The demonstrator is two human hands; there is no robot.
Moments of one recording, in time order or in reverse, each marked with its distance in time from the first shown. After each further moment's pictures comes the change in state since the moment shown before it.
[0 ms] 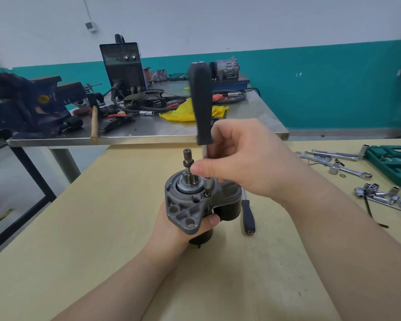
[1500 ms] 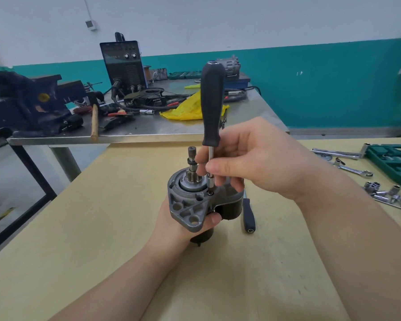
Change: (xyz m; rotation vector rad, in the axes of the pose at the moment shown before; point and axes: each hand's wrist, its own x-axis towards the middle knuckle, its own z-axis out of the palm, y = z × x) left_hand 0.004 0.014 0.003 0.104 0.003 0.030; right_hand -0.004 0.003 -0.014 0.154 -0.171 0.020
